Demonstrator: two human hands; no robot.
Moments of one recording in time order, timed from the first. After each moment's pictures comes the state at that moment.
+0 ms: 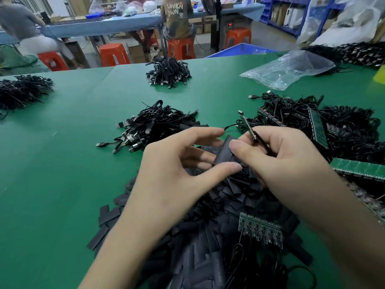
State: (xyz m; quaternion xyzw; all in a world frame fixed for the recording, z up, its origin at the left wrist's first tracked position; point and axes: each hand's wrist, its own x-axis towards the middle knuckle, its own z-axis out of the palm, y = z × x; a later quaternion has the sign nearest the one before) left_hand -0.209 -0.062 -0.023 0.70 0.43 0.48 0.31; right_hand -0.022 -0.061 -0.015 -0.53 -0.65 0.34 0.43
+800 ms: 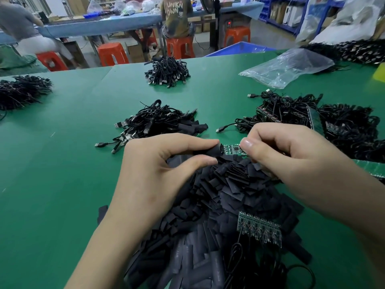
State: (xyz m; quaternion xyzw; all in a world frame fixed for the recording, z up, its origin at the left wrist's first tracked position) left_hand -0.219 -0.063 -0.011 0.74 0.45 0.47 0.15; right_hand -0.003 -0.063 0.005 -0.51 -0.75 0.28 0.33
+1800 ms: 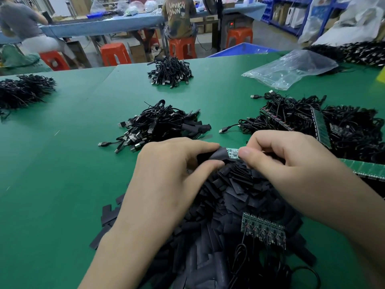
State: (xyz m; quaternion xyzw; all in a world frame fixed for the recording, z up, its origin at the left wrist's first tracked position) left_hand -0.213 -0.068 -0.013 0.76 0.51 0.39 0.07; right_hand -0.013 -0.065 0.000 -0.54 -0.74 0.23 0.32
